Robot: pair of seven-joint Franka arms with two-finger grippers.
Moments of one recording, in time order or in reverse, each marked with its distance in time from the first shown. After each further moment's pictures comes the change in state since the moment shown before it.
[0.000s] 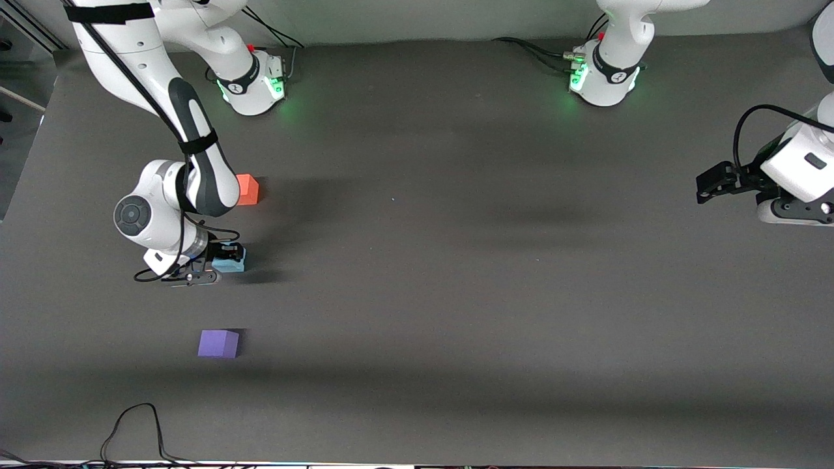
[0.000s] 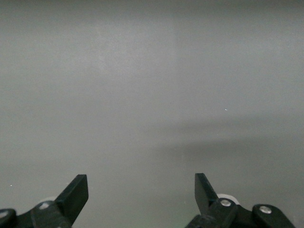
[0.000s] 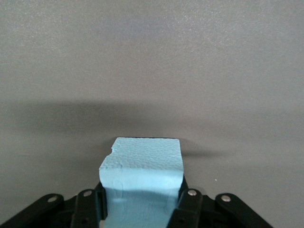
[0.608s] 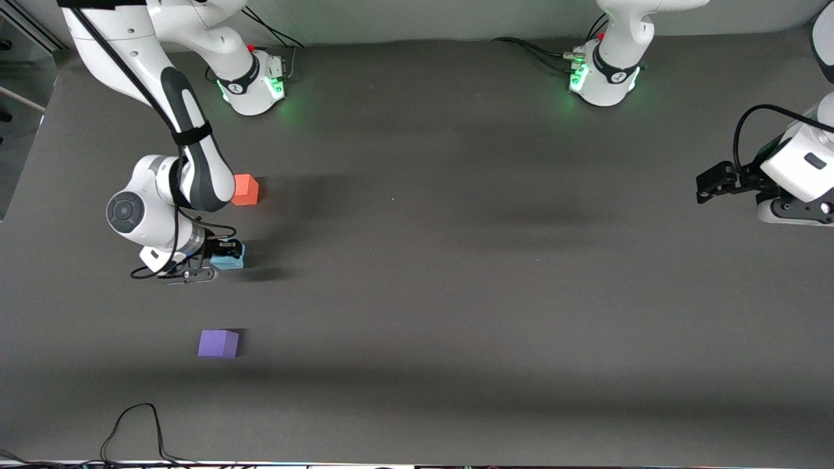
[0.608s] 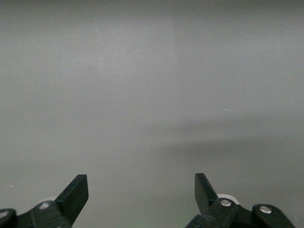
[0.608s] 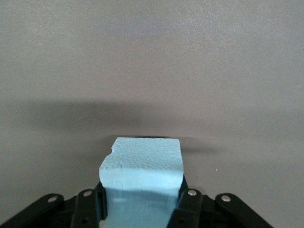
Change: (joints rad) left arm 0.000 0.000 0.000 0.000 0.000 0.000 0.005; right arm 0.000 -0.034 0.000 0.000 -0.040 -0.033 0.023
